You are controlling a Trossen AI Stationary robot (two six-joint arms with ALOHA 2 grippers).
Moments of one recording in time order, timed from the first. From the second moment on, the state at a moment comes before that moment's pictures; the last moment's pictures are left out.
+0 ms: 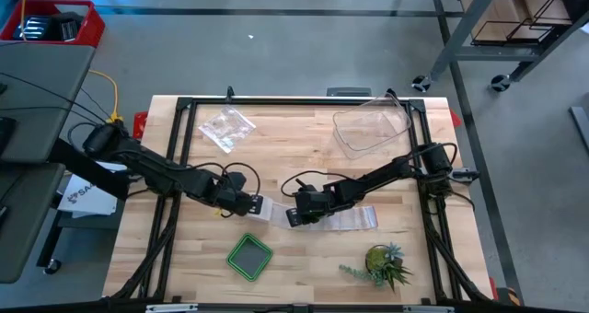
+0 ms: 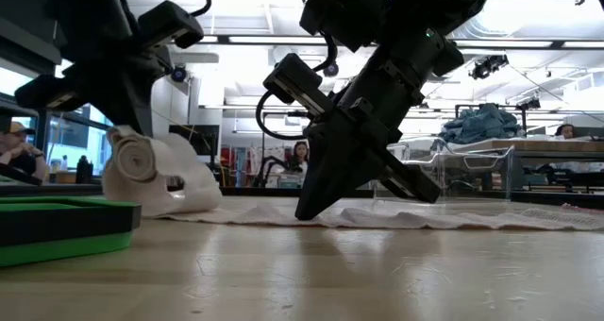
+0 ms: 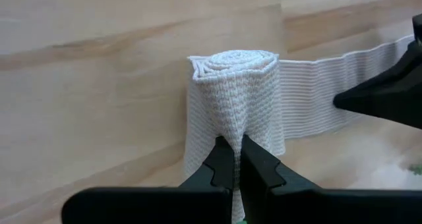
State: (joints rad) left arm -0.35 1.38 0.81 -0.58 -0.23 -1.66; right arm 0.20 2.02 1.16 -0.09 -0.06 1.39
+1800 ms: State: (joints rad) left arm -0.31 1.04 0.27 -0.03 -0.12 -1.54; right arm 0.20 2.02 1.16 -0.09 -0.08 1.35
